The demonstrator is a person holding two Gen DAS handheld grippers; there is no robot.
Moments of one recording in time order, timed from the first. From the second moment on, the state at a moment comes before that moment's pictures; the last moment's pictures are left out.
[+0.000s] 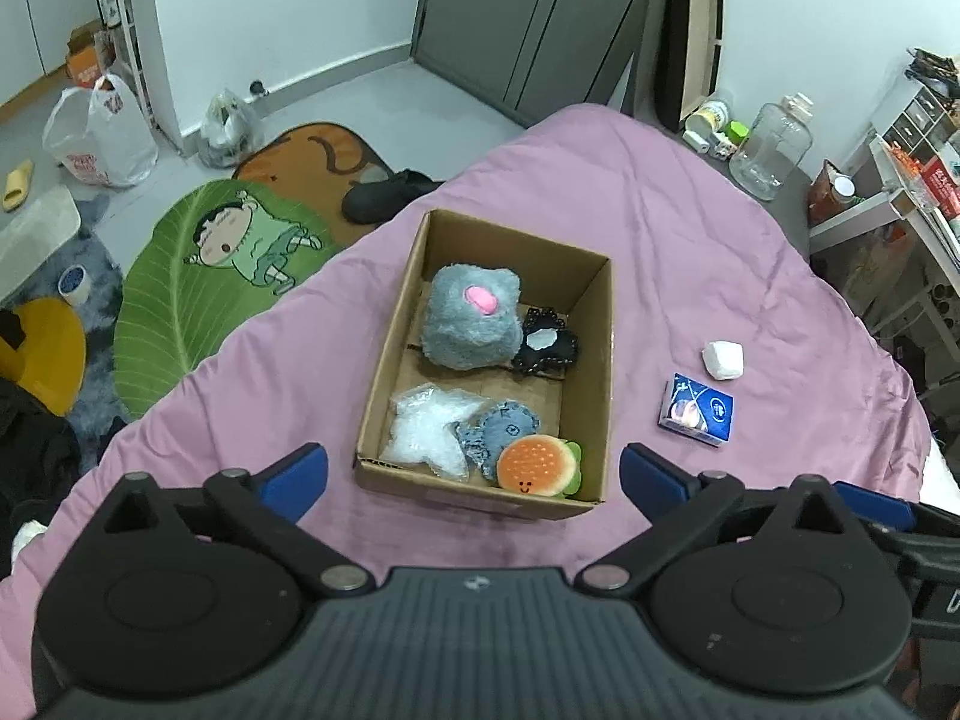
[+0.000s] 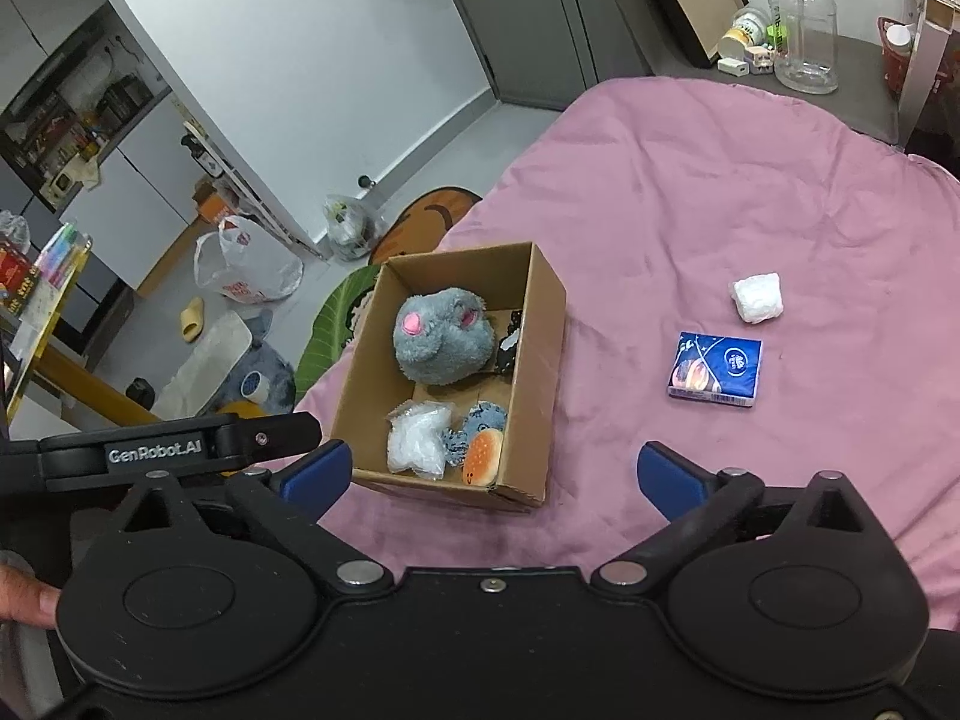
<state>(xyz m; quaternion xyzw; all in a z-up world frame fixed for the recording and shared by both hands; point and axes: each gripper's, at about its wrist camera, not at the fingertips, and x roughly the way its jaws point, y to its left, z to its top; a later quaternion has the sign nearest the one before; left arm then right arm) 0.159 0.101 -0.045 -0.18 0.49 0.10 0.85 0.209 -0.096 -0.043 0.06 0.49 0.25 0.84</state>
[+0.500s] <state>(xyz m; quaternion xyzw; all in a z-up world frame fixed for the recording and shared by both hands) 0.133 0.068 -0.020 -0.17 0.45 0.09 0.87 0.181 -0.132 -0.032 0.07 0.46 0.24 0.85</state>
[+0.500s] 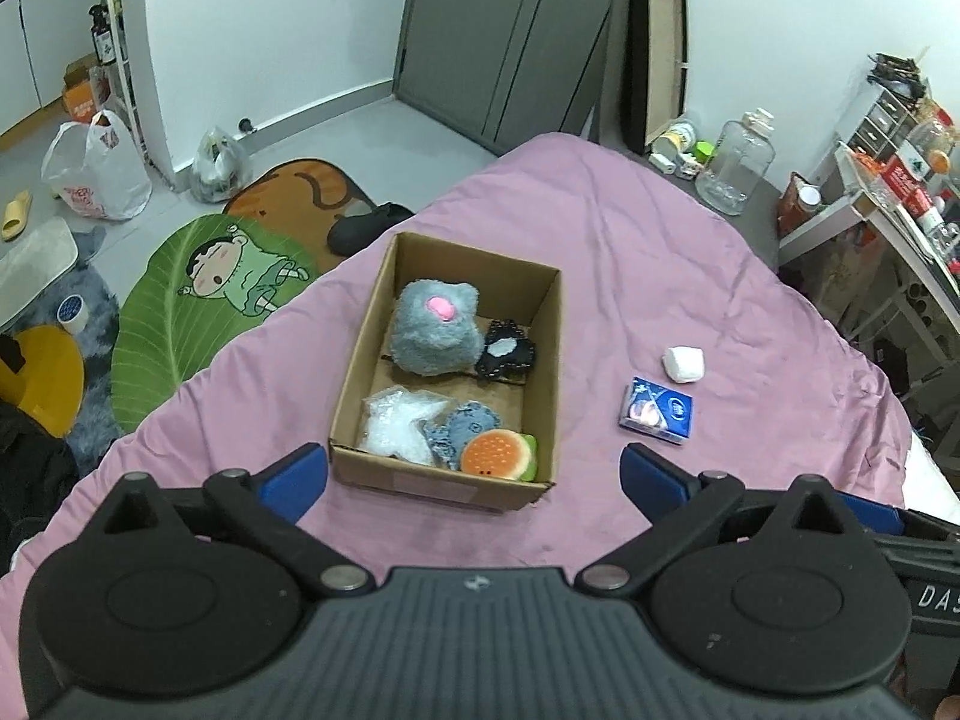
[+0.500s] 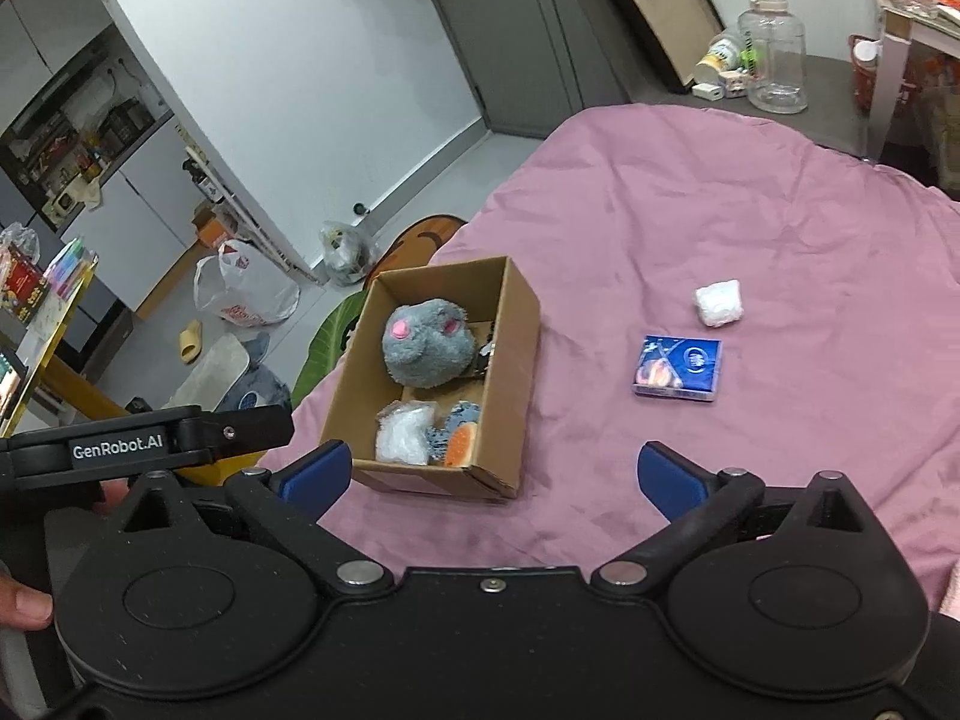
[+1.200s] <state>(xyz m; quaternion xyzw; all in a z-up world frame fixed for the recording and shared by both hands) 0.093 0.019 -0.004 -0.15 0.43 0.07 0.89 0.147 -0.184 -0.021 0.08 0.43 0.24 0.87</state>
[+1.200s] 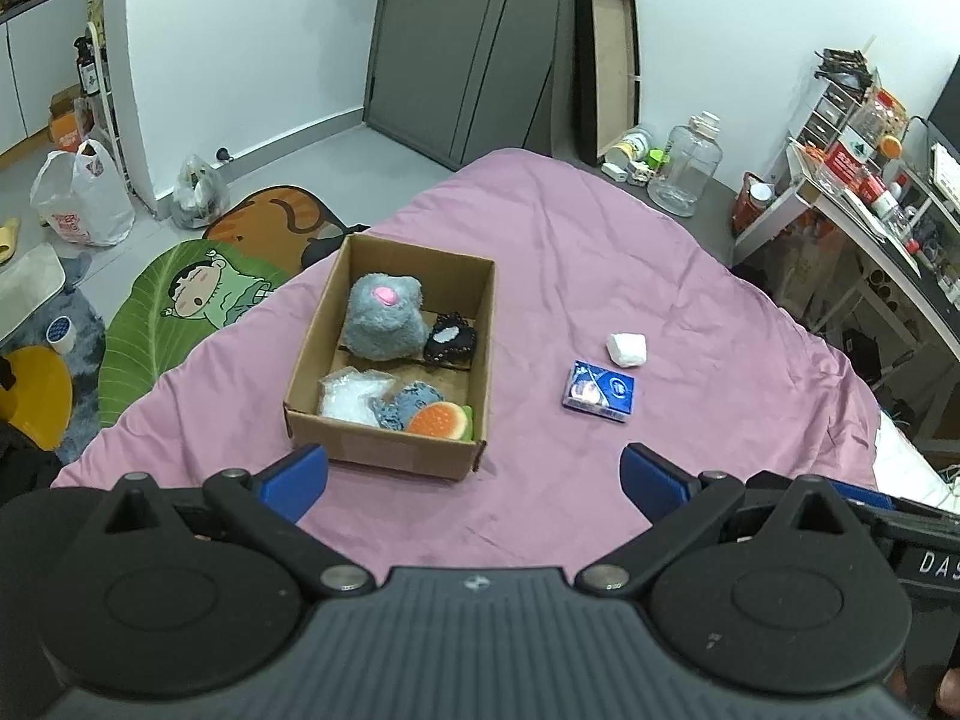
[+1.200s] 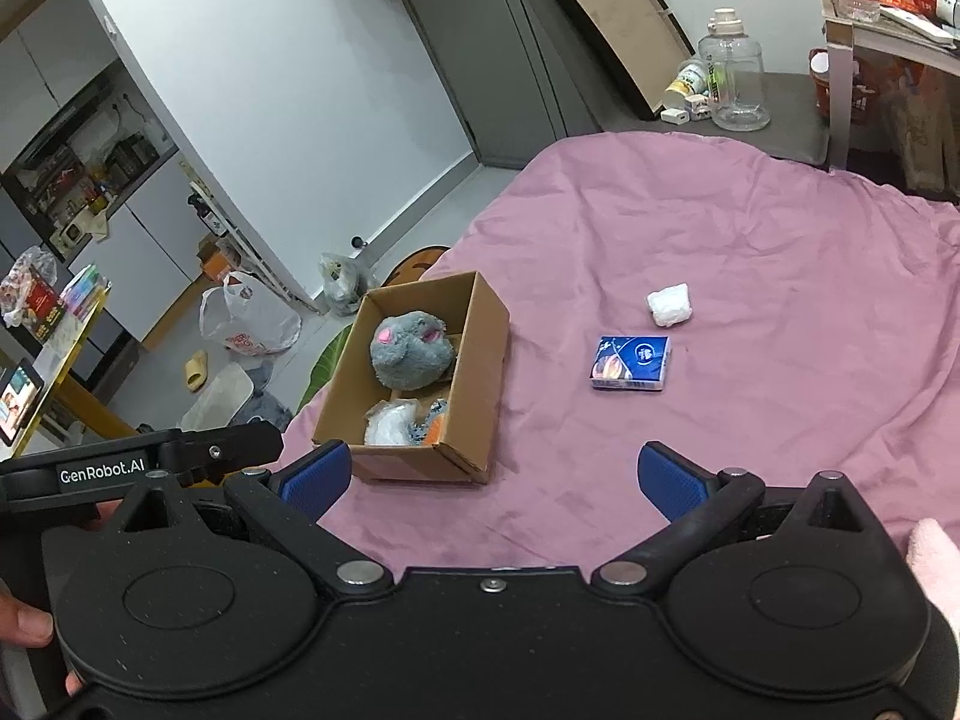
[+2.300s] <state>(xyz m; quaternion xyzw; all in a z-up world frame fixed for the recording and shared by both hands) 0.098 -0.034 -0.021 -0.11 0.43 0.09 0.89 0.140 -0.231 -0.053 0.10 0.40 0.22 0.88</state>
